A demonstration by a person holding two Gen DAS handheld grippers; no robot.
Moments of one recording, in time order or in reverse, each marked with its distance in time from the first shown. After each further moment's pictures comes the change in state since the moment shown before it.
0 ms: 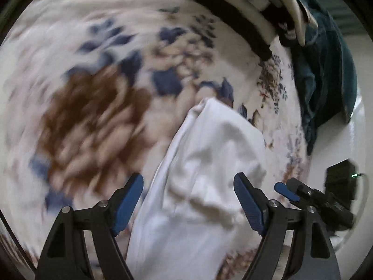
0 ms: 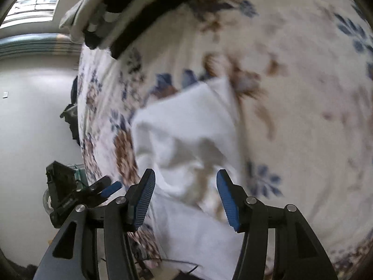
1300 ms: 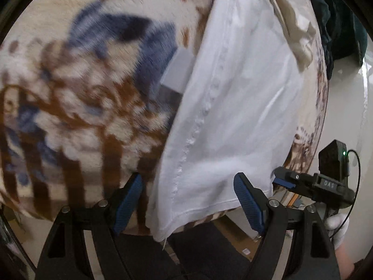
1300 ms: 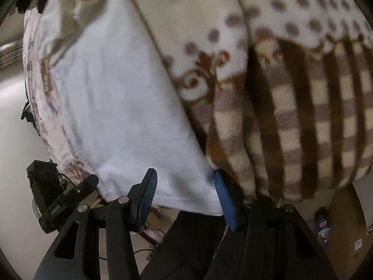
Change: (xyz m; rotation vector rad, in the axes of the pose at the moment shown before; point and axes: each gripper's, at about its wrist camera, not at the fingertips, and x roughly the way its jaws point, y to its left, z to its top) left arm 0.033 0.080 -0.239 -0.001 0.341 0.007; right arm 0.081 -0.104 -0.277 0.304 0.253 -0.174
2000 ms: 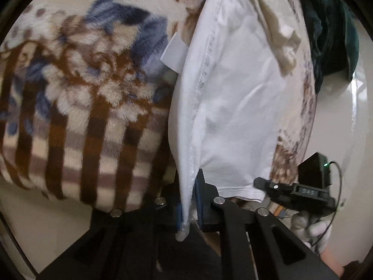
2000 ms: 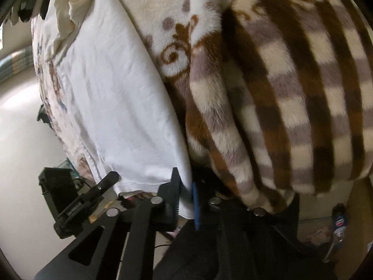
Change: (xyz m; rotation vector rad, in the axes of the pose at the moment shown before) left arm 0.006 -0.023 -0.045 -0.086 -0.099 -0.122; right arm 0.007 -0.022 -0.018 0.034 0.024 0.154
